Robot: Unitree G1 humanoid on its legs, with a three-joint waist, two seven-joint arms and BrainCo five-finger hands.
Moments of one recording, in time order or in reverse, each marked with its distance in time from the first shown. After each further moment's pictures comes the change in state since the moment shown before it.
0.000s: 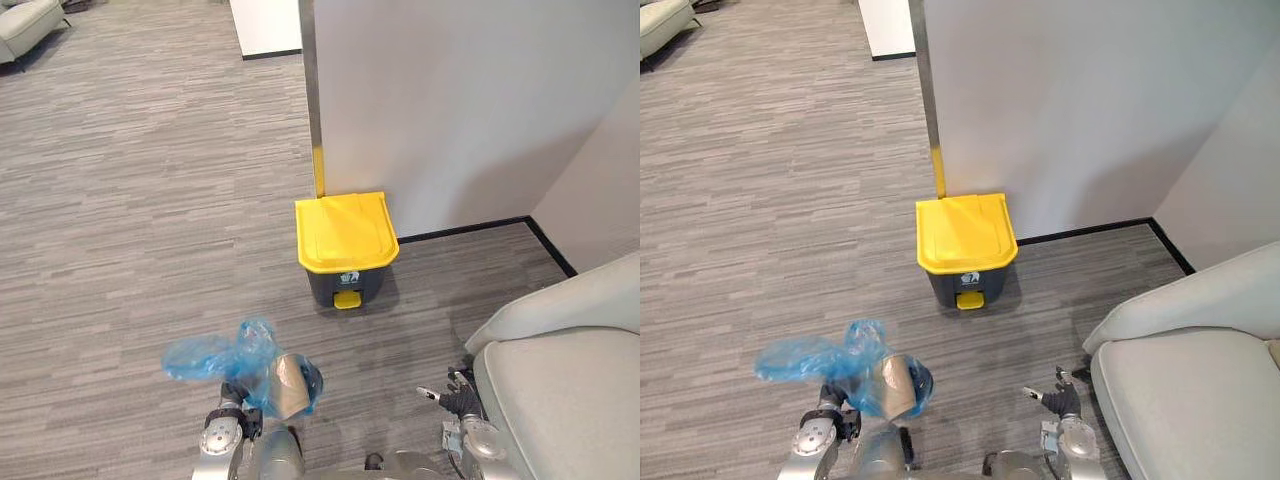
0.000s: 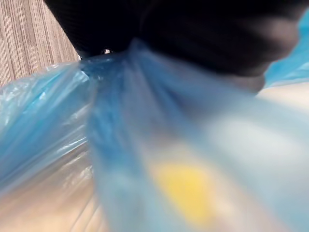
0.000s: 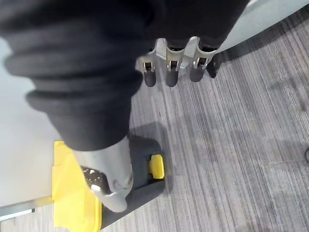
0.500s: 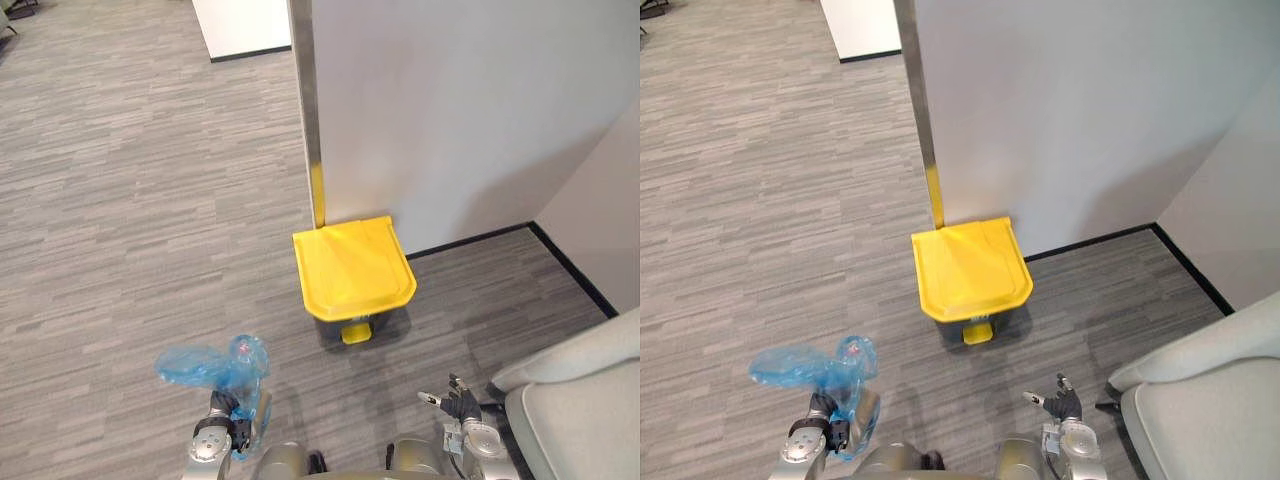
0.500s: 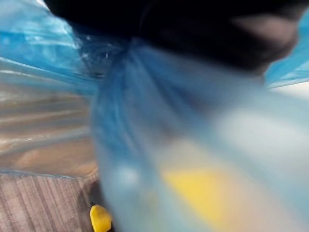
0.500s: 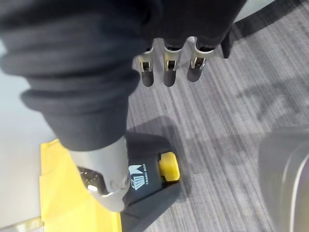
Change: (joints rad) left arm -0.017 0.069 -0.021 0.067 0.000 0.002 0.007; right arm -0.038 -0.015 -0.004 0.077 -0.014 0.001 0.004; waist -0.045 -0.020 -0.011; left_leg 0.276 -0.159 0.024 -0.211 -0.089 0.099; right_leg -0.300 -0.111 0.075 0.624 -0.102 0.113
